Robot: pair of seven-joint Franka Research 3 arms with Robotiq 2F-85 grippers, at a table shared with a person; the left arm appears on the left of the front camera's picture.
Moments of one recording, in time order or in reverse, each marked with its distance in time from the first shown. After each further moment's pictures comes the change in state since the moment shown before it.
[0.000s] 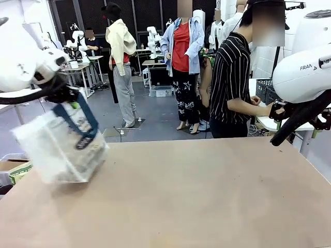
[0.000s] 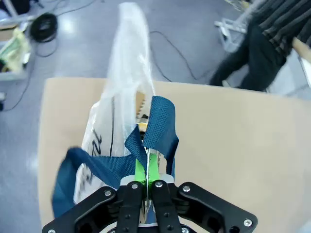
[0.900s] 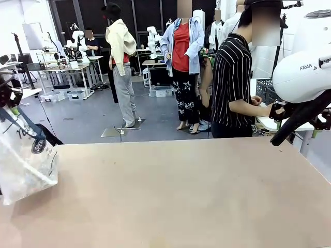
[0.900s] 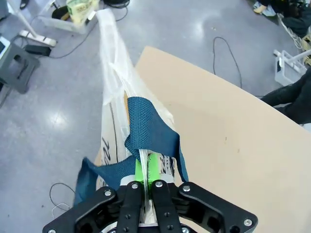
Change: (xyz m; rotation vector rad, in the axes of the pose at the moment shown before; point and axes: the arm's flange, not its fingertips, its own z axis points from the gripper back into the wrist) left arm -0.019 0.131 0.045 0.231 0.056 0.275; right arm 0.000 0.000 0.000 0.000 0.000 0.000
